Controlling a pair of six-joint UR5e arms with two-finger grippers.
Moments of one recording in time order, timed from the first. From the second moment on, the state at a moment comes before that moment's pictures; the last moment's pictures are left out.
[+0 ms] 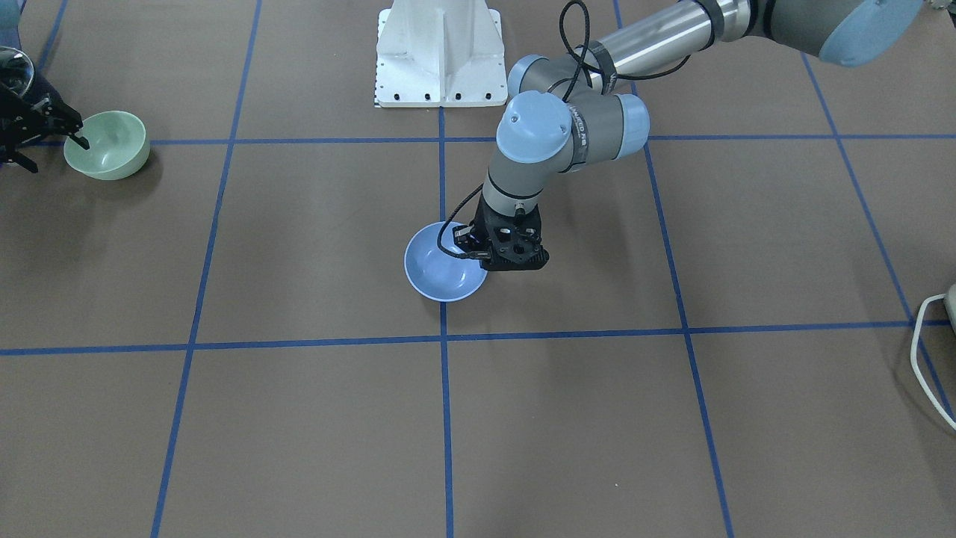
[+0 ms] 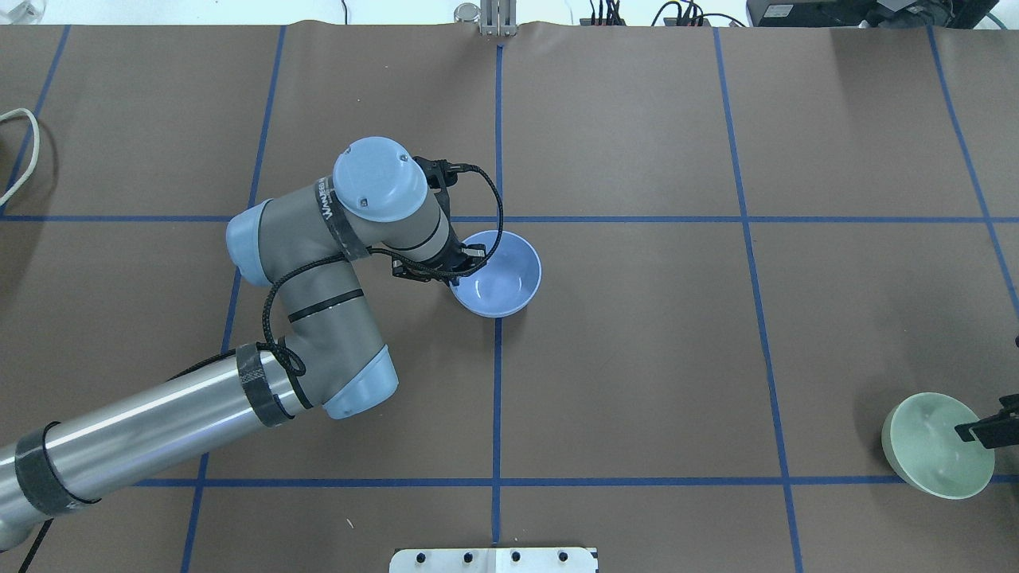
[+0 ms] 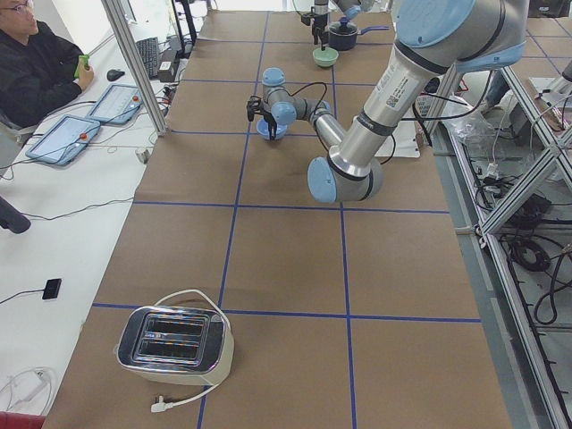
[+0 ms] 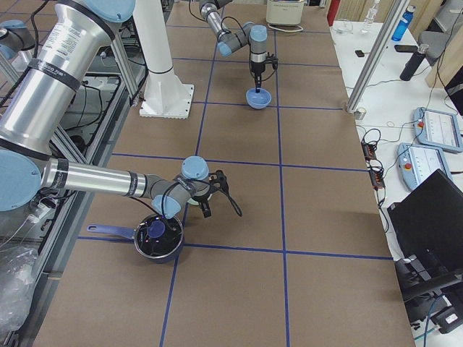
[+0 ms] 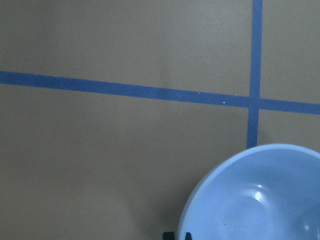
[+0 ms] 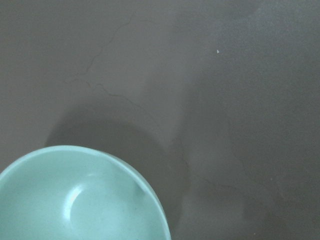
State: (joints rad) left arm -0.56 -2.33 -1.44 -1.83 -1.93 -1.29; right arm 0.85 -2.06 1.78 -0.60 2.21 0.53
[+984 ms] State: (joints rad) left arm -0.57 -2.28 -1.53 -1.86 -1.92 -1.28; right arm 0.84 -2.05 1.77 -0.60 2.21 0.53
